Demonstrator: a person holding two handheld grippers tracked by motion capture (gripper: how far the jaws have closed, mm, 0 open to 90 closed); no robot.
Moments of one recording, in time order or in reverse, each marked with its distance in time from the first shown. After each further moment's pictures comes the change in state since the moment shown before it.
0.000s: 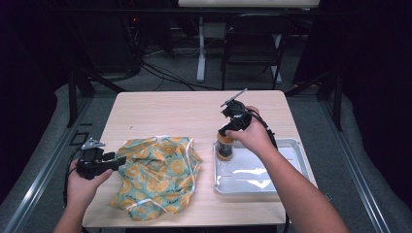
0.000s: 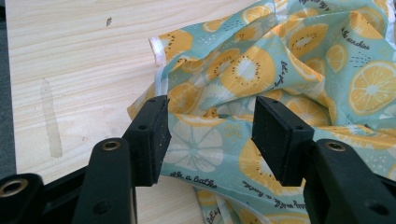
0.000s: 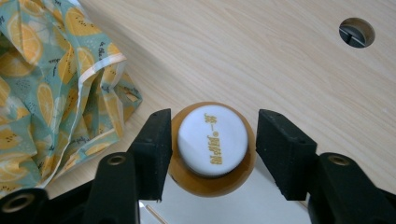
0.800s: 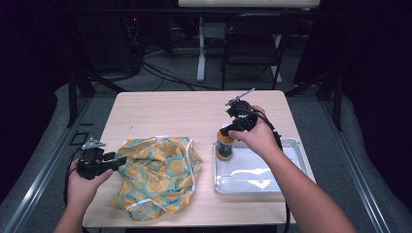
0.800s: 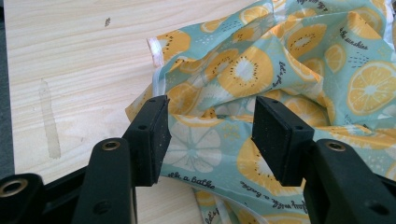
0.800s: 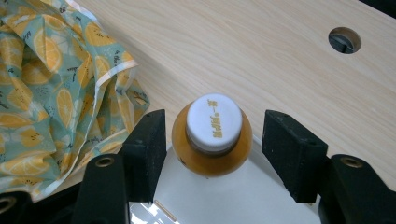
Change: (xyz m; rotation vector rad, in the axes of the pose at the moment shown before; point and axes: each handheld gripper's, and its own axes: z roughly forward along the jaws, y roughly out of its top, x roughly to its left) left arm -0.001 0.001 0.000 0.001 -0.004 0.006; right arm 0.002 -0.008 -0.023 -0.062 0.003 0.019
